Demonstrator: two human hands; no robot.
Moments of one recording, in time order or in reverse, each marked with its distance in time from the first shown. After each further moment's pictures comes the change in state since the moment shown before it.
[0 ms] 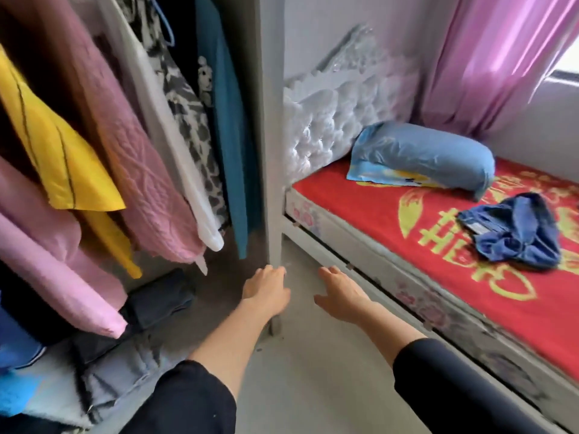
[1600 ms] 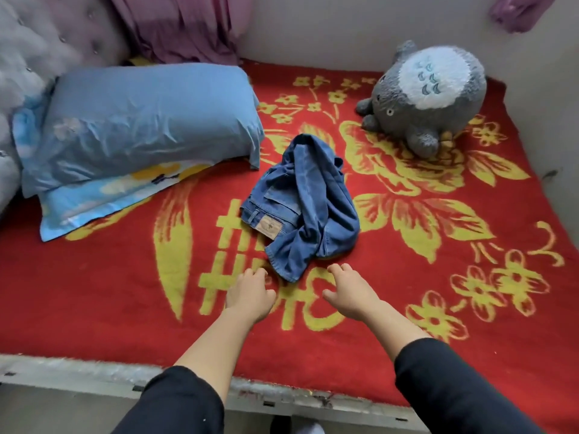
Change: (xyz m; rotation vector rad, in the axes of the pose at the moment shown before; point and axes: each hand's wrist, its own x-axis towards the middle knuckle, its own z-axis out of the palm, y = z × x) left_hand 0.496 0.695 0.244 0.196 -0.462 0.441; right_hand 0.141 0.776 -0.212 0.324 -0.012 0.830
